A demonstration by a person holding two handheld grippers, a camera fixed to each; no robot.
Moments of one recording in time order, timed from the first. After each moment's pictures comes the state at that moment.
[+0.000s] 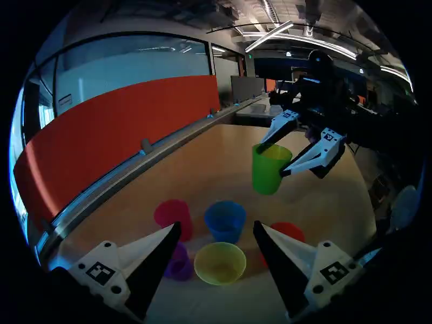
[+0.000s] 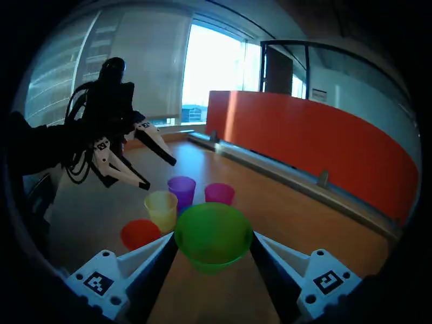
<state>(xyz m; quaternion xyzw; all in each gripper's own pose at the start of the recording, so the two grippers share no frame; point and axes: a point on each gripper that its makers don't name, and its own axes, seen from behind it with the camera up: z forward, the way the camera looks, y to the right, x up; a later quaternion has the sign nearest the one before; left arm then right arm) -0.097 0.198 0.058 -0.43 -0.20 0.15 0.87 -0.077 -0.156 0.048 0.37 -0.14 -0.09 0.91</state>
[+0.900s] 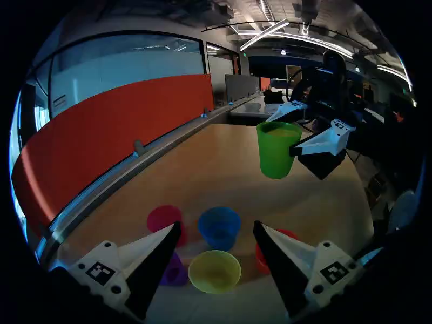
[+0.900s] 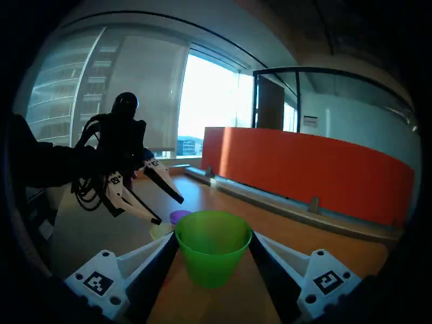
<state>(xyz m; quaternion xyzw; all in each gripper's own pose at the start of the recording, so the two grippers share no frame) -0.094 0.216 0.059 -0.45 -0.21 0.15 0.86 -0.025 -0.156 0.035 0.36 -0.04 -0.05 0.93</state>
